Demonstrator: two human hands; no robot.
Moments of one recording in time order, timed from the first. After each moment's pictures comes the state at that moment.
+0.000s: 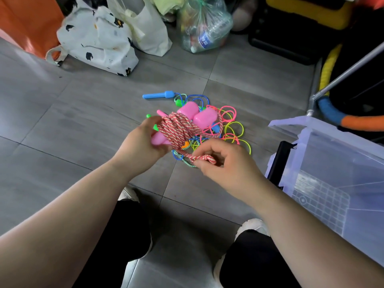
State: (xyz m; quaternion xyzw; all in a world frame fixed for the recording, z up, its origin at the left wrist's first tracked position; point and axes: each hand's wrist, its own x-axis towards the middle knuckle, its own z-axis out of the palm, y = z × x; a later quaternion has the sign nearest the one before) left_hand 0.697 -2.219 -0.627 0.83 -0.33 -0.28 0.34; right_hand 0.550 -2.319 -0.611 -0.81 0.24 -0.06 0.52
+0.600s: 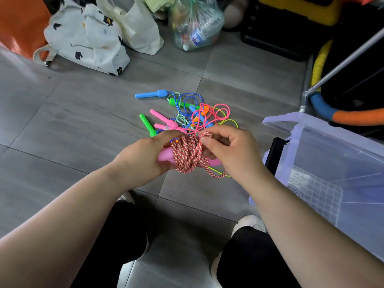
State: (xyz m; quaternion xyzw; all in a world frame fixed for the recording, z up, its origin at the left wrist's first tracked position) left_hand 0.680 -2.220 -0.626 0.80 -0.46 -0.31 0.24; right_hand 0.554 -2.338 -0.614 -0.74 0.34 -0.15 0.56
